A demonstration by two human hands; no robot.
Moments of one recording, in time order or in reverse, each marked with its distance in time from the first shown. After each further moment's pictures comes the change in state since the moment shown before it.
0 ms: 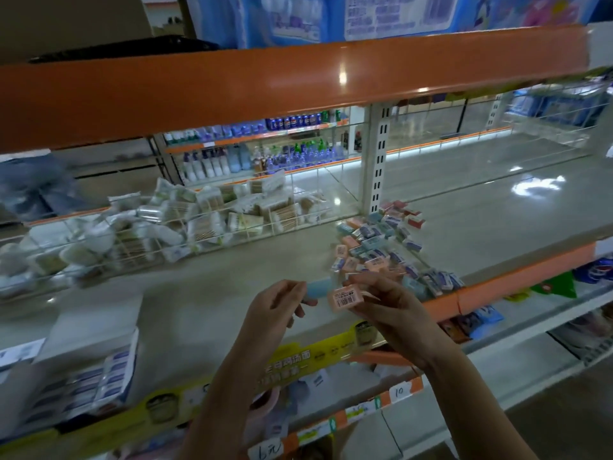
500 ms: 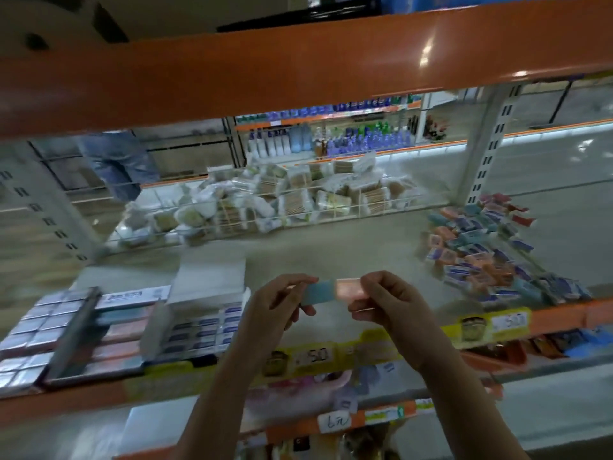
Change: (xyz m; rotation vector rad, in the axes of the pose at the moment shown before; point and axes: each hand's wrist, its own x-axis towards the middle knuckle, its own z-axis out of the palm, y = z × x) left_hand -0.051 -0.016 -0.132 0.029 0.150 0.024; right_hand 0.038 0.057 0.136 -0.162 0.166 0.102
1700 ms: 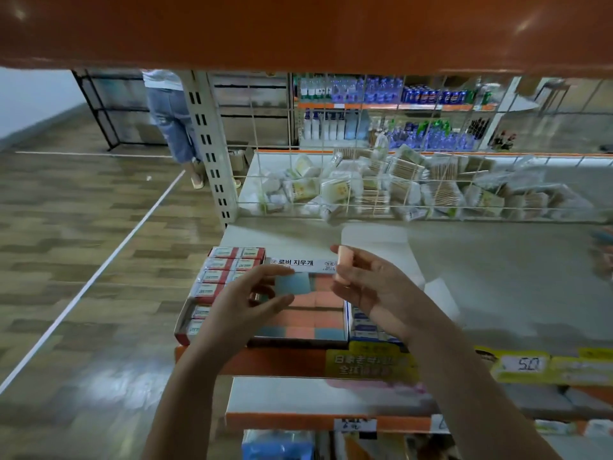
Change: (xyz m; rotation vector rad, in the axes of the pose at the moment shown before) left_hand -0.061 -0.069 -0.307 0.141 0.071 -0.040; right_hand 0.041 0.072 0.294 0.183 -0.293 0.315
